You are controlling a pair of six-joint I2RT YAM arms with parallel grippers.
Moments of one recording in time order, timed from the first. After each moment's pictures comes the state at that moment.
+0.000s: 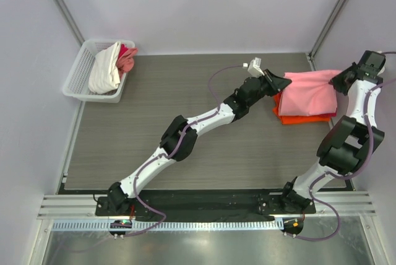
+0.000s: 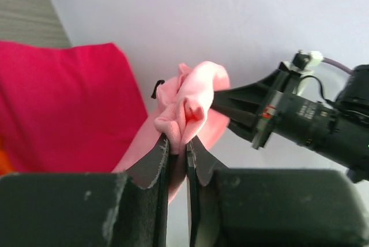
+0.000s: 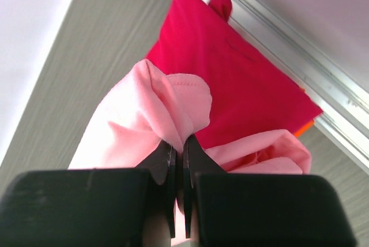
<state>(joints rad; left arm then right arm) -0.94 2.74 2.45 0.41 -0.03 -1.12 -0.56 1.70 1.51 -0.56 -0.12 0.51</state>
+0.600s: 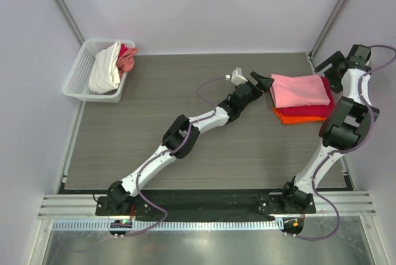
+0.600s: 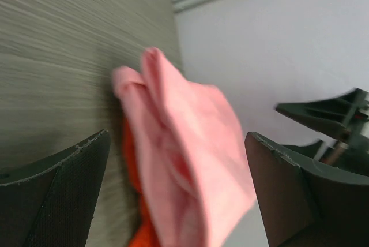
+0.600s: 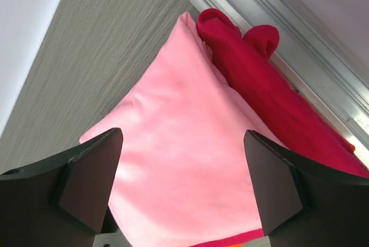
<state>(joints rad) -0.88 2.92 2.51 0.41 -0.26 -1.20 -0.50 2.01 1.76 -0.55 -0.15 0.50</state>
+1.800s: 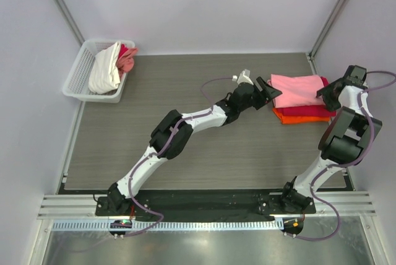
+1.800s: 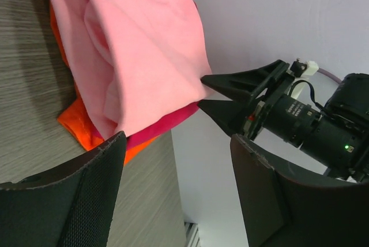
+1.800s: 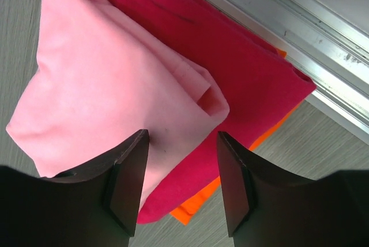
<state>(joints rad) -0.92 2.52 2.02 0.34 -0.01 -1.26 -0.54 1.80 1.37 -0.51 -0.04 0.58</state>
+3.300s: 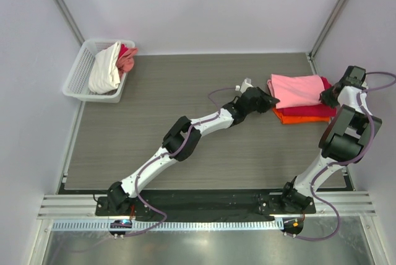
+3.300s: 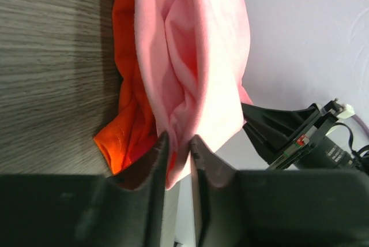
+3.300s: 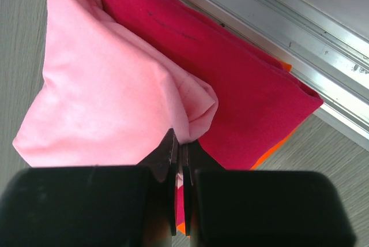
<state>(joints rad) -0.93 2.82 2.40 0.15 -0.02 -1.47 -0.54 1.83 1.37 -0.45 -0.02 0.62</state>
